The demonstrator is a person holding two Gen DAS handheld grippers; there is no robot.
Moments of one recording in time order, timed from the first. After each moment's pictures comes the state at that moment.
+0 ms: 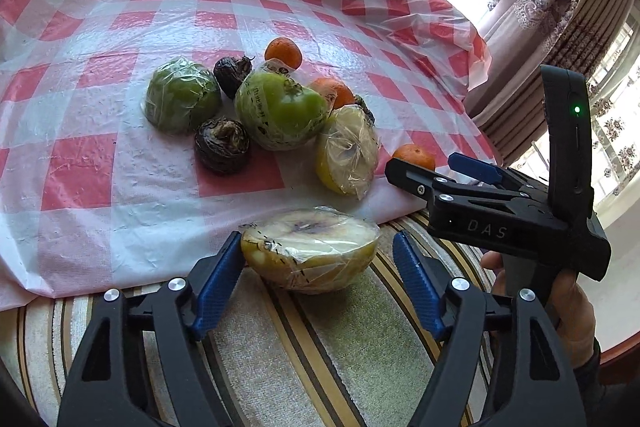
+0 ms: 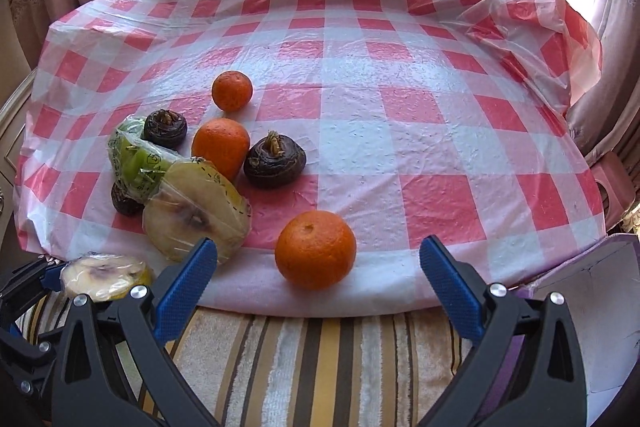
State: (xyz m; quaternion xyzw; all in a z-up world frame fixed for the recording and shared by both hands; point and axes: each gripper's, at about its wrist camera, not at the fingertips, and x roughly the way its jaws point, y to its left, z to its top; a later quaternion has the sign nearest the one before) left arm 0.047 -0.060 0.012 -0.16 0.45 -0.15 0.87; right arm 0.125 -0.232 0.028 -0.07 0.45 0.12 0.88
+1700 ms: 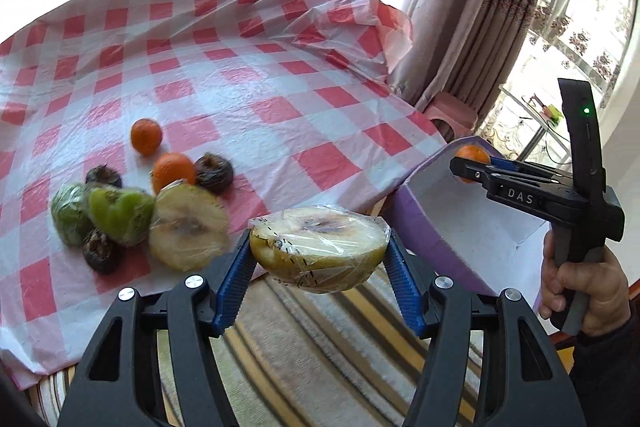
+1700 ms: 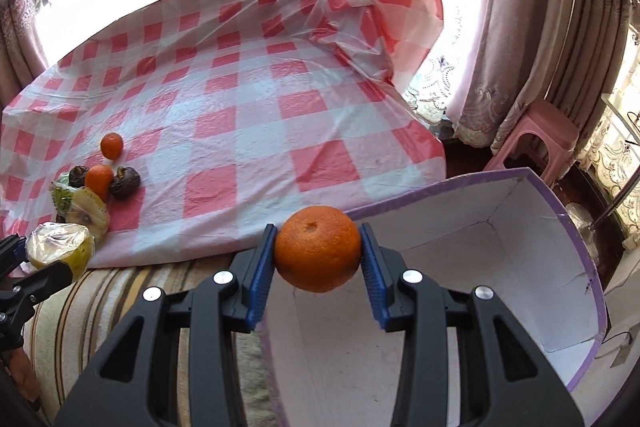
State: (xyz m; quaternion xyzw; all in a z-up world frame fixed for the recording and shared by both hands) left arm 0.059 -0.184 0.061 -0.01 0.41 -0.24 0.88; right arm 0.082 -0.420 0.065 0.01 0.42 0.00 0.91
